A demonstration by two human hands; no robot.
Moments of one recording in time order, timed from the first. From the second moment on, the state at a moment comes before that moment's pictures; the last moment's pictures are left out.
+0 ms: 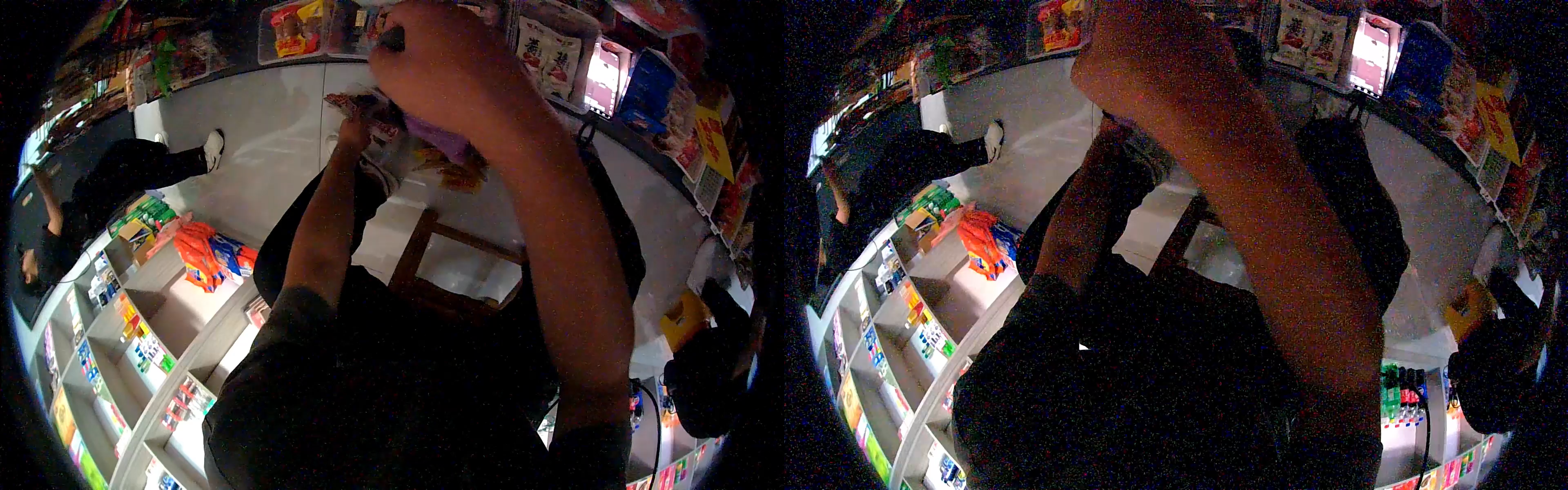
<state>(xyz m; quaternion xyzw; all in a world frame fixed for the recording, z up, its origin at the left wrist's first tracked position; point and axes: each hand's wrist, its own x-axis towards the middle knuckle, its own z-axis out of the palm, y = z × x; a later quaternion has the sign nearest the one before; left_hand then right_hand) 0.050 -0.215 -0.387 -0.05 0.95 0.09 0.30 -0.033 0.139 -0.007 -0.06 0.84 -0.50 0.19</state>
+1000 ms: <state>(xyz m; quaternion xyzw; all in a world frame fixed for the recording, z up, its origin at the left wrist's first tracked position) 0.057 -0.169 -0.403 -0.54 0.40 0.74 0.09 -0.016 0.126 -0.020 -0.06 0.88 -0.45 0.15</state>
